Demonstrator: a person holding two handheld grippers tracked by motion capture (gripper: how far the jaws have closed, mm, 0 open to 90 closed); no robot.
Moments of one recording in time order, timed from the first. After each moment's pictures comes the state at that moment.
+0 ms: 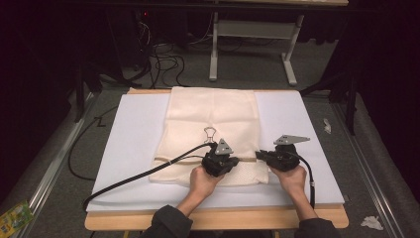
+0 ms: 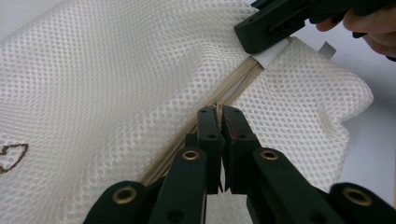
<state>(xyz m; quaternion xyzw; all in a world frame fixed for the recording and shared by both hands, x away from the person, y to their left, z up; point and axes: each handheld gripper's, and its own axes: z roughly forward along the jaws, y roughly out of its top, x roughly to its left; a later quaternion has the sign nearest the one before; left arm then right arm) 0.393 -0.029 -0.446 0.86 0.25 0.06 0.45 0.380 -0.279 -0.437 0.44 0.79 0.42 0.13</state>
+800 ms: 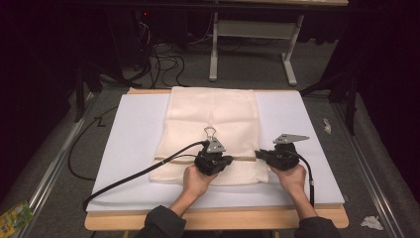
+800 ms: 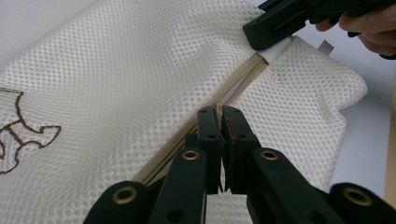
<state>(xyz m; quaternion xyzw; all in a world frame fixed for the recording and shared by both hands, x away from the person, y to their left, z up) 0.393 -0.010 -0.438 0.85 0.26 0.07 0.45 0.383 -0.278 -0.436 0.43 0.79 0.41 0.13</state>
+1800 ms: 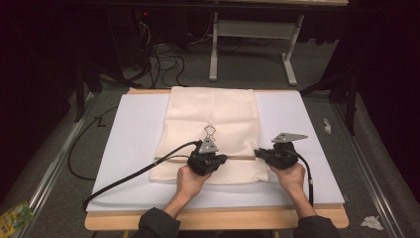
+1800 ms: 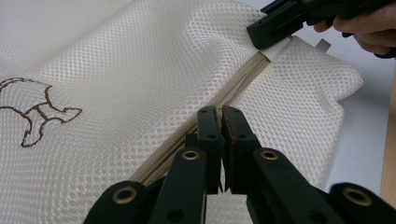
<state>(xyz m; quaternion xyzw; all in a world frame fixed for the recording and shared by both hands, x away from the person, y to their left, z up) 0.389 0.009 -0.432 0.85 0.26 0.08 0.46 0.385 -0.274 -0.434 0.43 0.79 0.41 0.13</state>
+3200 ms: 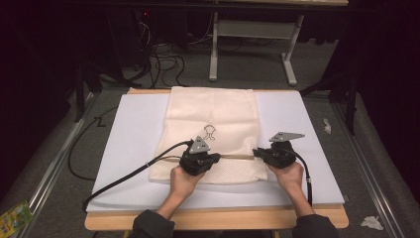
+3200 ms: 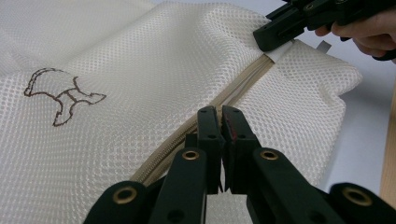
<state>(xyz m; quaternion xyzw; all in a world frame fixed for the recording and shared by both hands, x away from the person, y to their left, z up) 0.387 0.031 -0.428 0.84 0.27 0.09 0.47 0.389 -0.269 -0.434 0.43 0.80 0.40 0.14</state>
